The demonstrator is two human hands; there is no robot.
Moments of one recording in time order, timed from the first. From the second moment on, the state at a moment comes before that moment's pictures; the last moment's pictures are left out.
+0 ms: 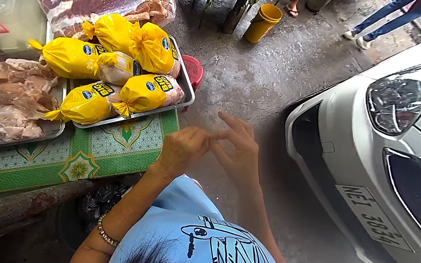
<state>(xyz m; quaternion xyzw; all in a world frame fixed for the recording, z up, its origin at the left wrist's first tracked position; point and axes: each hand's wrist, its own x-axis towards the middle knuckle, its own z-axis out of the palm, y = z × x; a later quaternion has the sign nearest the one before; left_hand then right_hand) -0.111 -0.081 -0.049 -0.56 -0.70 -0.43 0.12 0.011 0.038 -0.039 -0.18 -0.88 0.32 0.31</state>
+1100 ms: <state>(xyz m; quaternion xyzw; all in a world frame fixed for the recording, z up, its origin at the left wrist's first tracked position) -0.183 -0.183 -0.070 0.23 -0.53 -0.80 -0.16 -0.150 0.085 -0.106 -0.45 -0.55 0.69 0.16</state>
